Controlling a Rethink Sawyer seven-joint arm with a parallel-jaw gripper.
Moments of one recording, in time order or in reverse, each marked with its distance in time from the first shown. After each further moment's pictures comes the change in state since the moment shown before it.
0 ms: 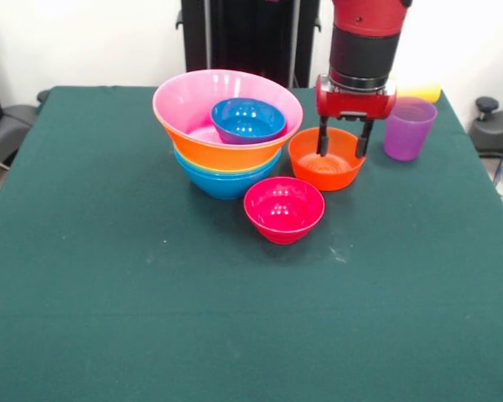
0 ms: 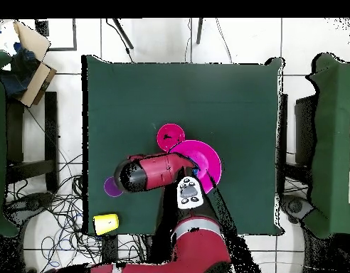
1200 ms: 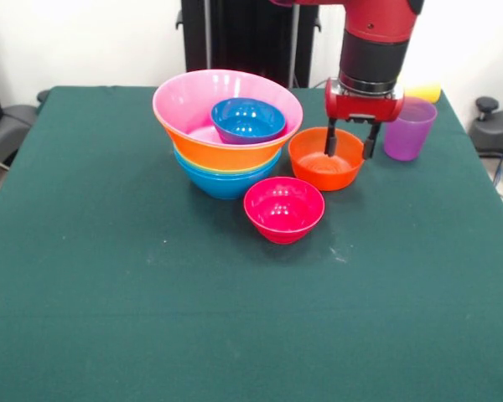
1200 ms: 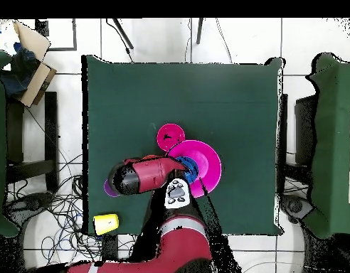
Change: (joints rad) arm 0.071 0.026 -0.046 0.000 0.053 -0.019 0.000
